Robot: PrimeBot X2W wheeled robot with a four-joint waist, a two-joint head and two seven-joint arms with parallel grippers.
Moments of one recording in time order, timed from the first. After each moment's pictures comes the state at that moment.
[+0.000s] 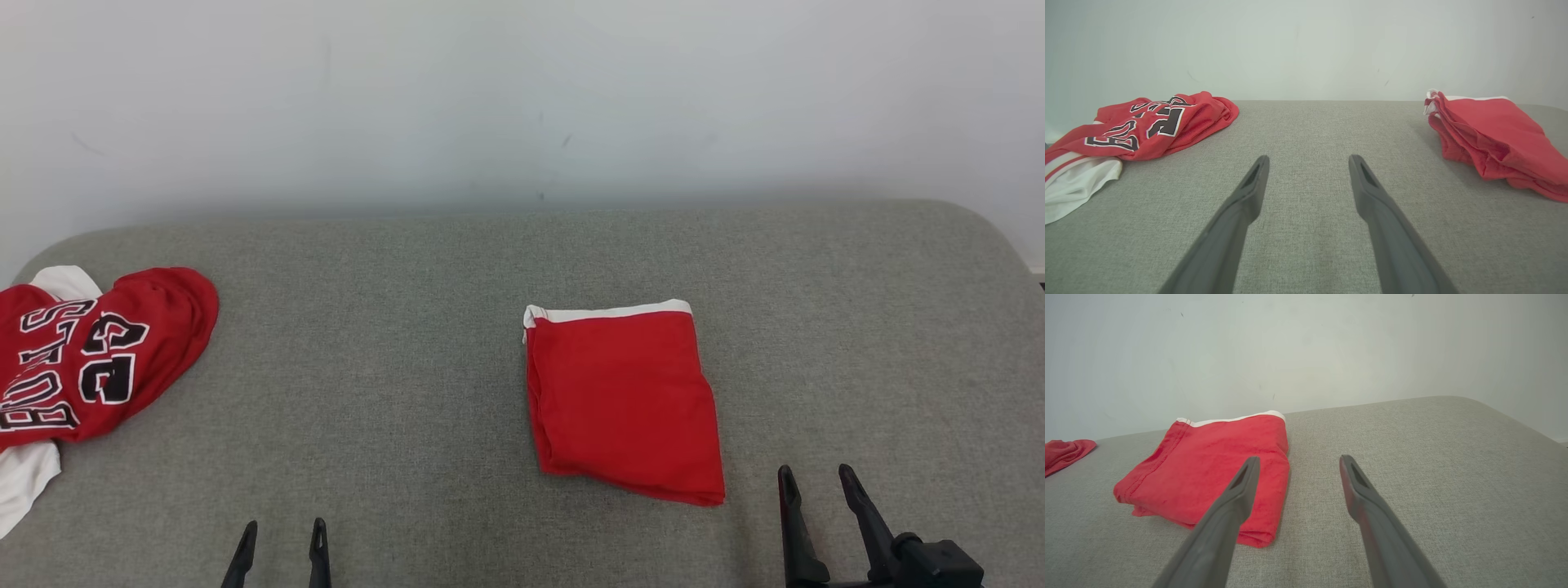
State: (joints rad) left arm 0.11 0.05 -0.03 0.17 -0.09 -0.04 -0.26; right arm 0.06 -0.06 -0.02 0.22 0.17 0.13 -0.26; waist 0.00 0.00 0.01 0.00
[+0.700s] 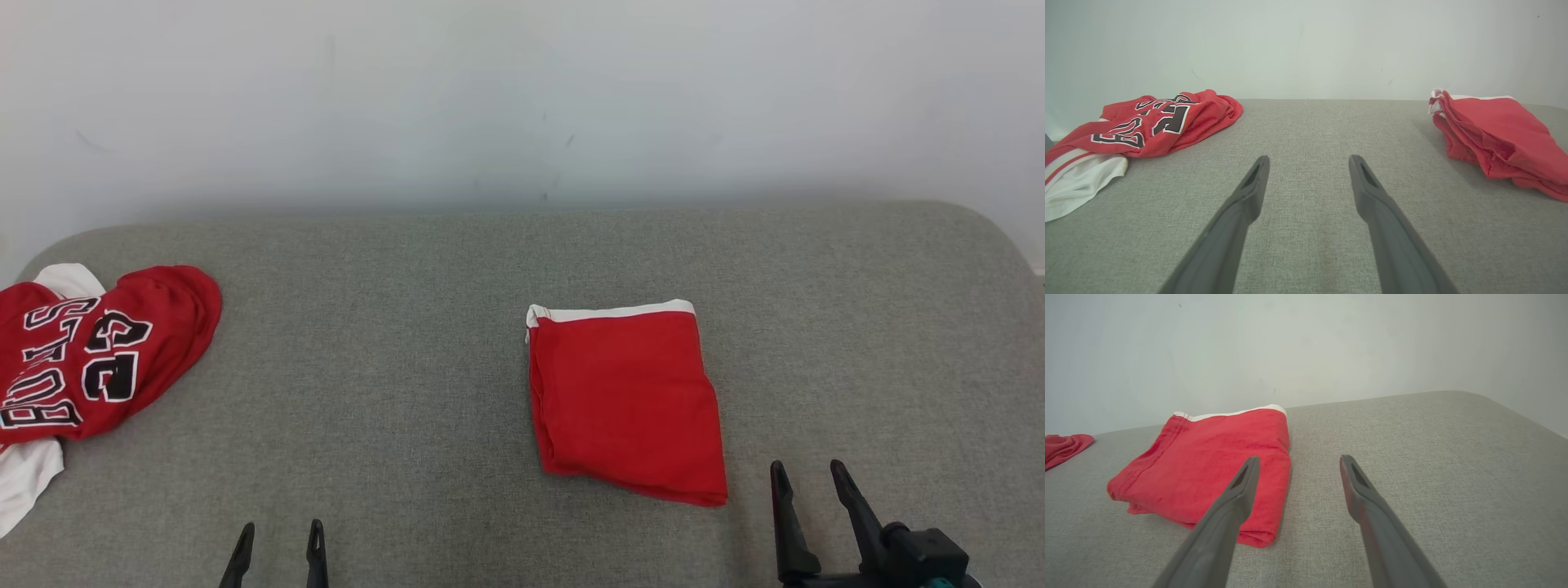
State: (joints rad) left arm 0.11 0.05 -0.02 0.17 -0.09 -0.04 -0.26; right arm 0.03 -0.05 -0.02 0.26 0.16 0.13 -0.26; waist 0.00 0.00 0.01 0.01
